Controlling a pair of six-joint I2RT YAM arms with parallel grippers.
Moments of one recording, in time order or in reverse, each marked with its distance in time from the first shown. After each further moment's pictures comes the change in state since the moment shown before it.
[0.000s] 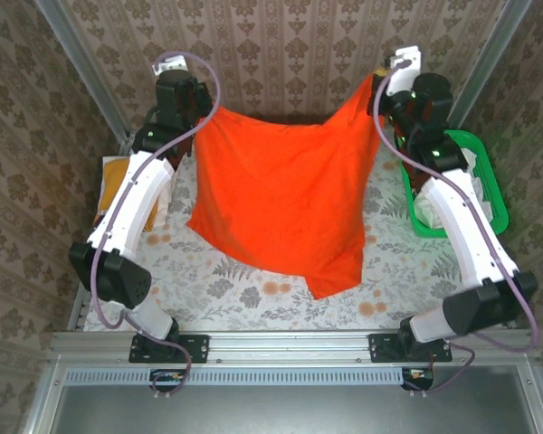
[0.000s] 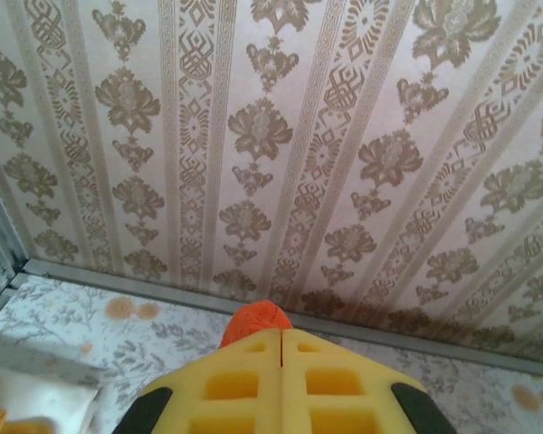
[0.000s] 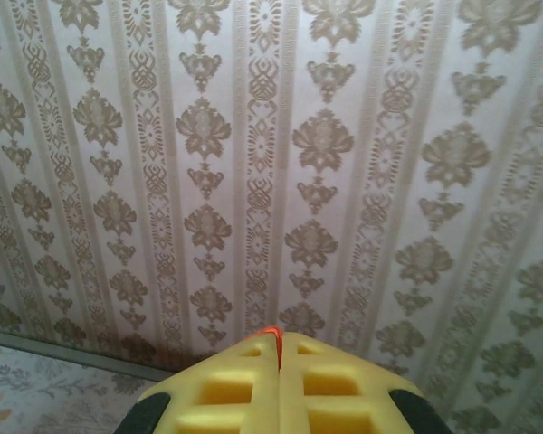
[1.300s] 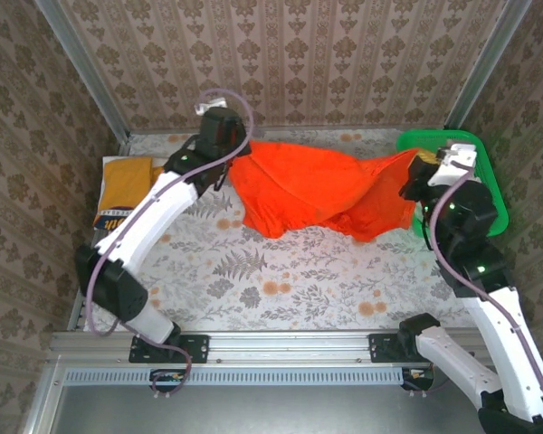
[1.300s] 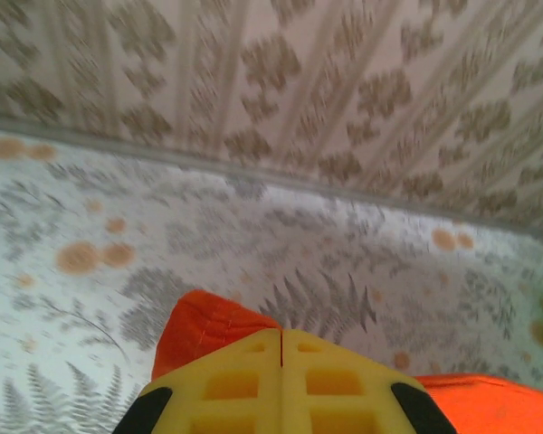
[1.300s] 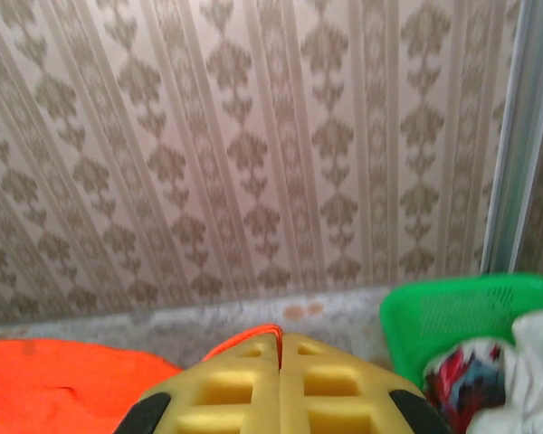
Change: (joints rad) left arm -0.217 -0.135 -0.285 -0.060 -0.038 -0.192; right arm 0.079 -0.741 -0.568 -0.181 0.266 0.210
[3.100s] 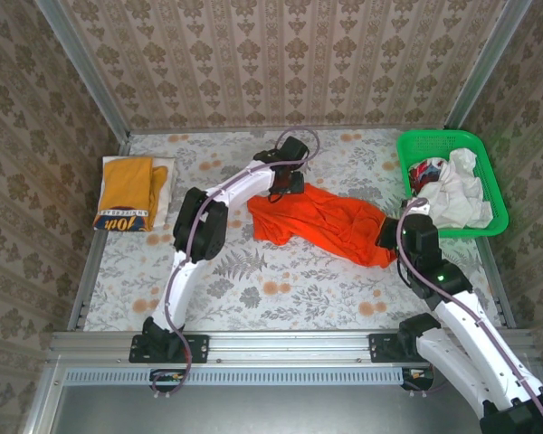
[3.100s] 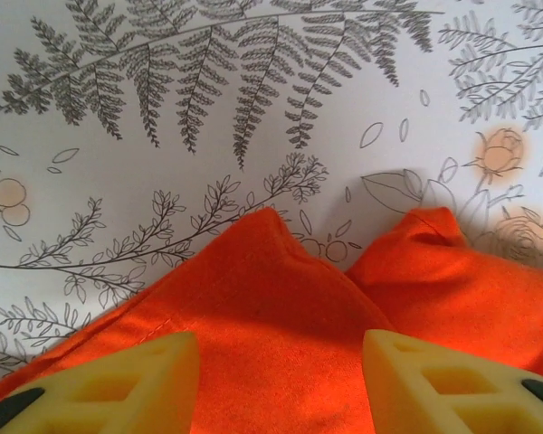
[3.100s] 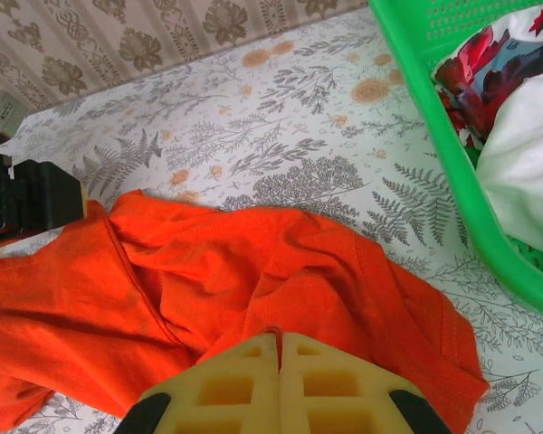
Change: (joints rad) left arm -0.108 0.820 0.459 -0.264 0.266 -0.071; right arm 0.011 -0.081 -0.534 -0.067 -0.067 0.285
